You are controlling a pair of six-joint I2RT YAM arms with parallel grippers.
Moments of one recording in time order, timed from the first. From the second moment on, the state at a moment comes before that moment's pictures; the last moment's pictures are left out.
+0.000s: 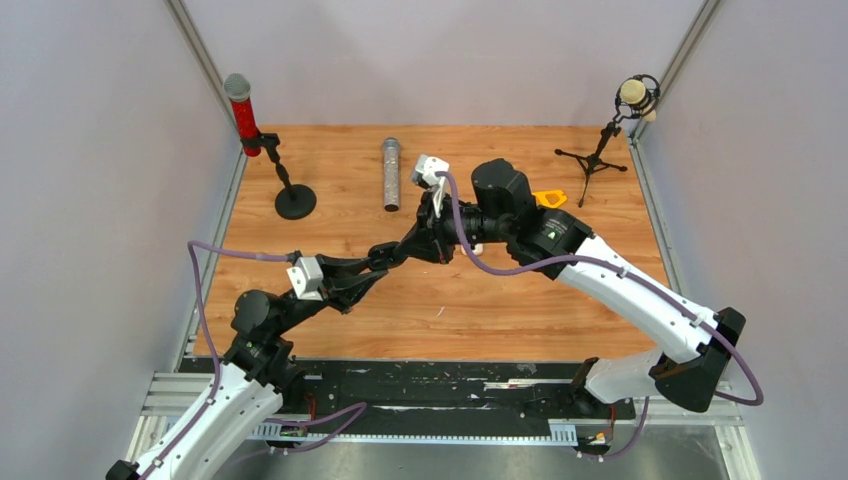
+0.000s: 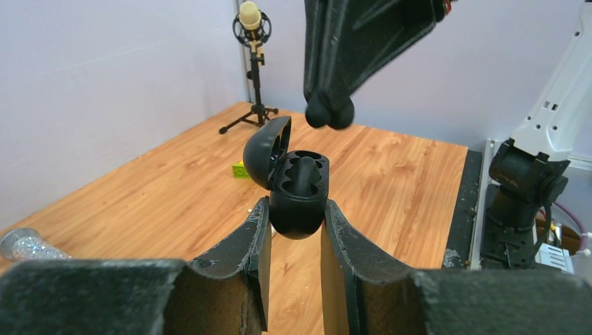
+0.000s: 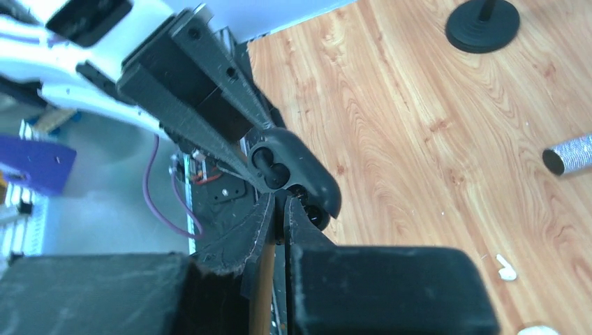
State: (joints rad) left arm -0.53 0.39 0.31 0.42 0.54 -0.13; right arm 0.91 1.34 1.43 -0.43 -0.52 0.07
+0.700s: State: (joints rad) left arm -0.53 0.38 0.31 0.41 0.51 -0.12; right arm 0.87 1.26 1.36 -0.32 -0.38 0.41
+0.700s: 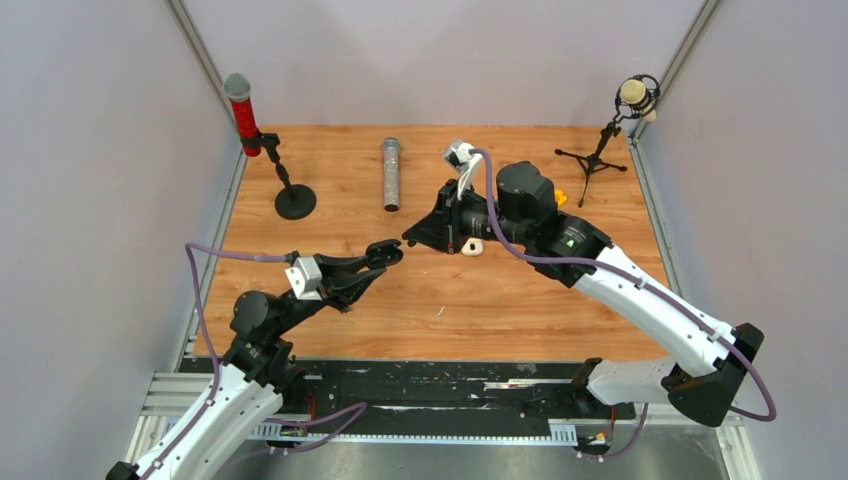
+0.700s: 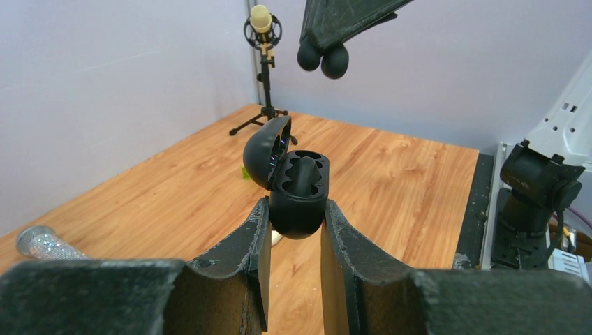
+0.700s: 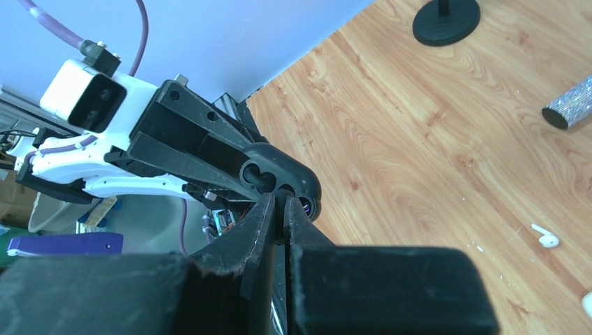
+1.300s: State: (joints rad) left arm -0.53 0.37 0.31 0.43 0.54 -0.14; right arm 0.87 1.19 1.22 -0.23 -0.65 -0.06
